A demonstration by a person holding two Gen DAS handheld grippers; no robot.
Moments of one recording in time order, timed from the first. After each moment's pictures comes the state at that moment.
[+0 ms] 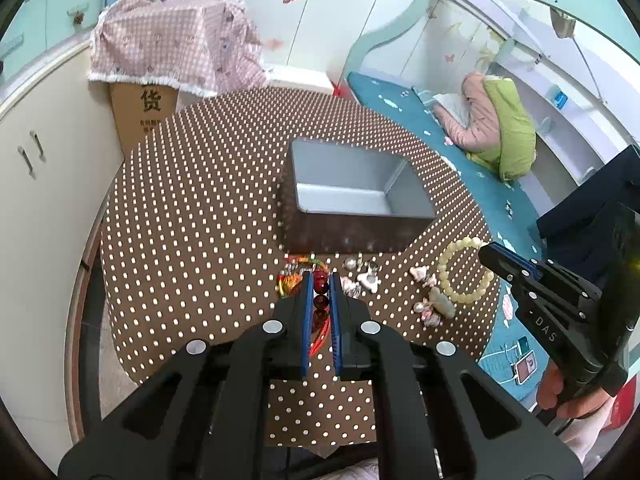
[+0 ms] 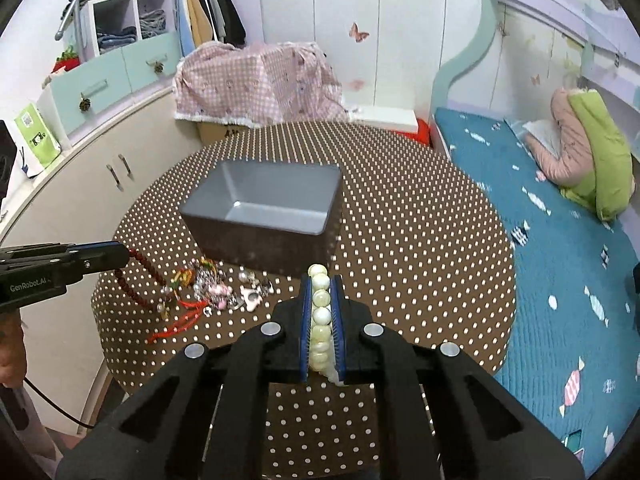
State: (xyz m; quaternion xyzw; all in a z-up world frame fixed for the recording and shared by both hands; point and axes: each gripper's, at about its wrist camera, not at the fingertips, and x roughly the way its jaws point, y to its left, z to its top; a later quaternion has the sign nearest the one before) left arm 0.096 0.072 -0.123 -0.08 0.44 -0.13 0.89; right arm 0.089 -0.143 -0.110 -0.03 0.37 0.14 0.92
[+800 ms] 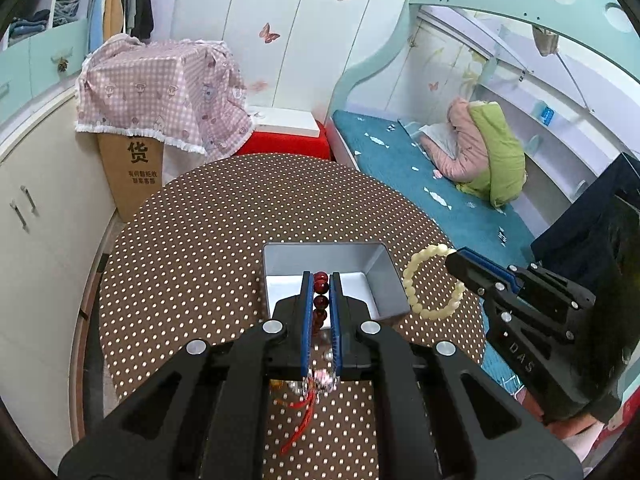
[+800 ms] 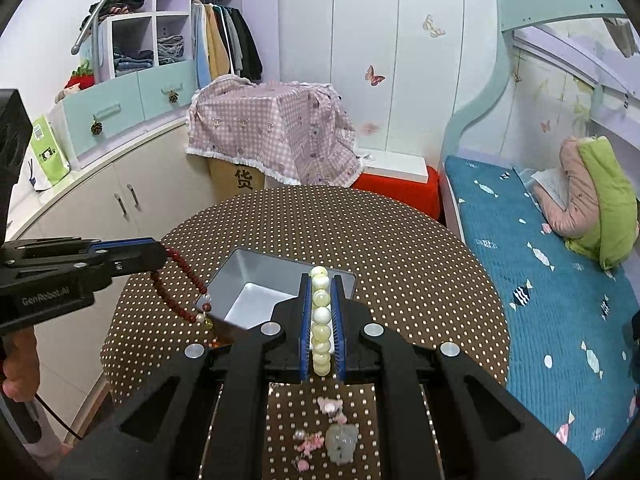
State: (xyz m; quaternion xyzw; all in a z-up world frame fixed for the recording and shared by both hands) left arm 0.158 0.050 -0.067 -0.07 0.38 -0.14 0.91; right arm 0.133 -0.121 -0.067 -0.05 0.31 0.16 0.94
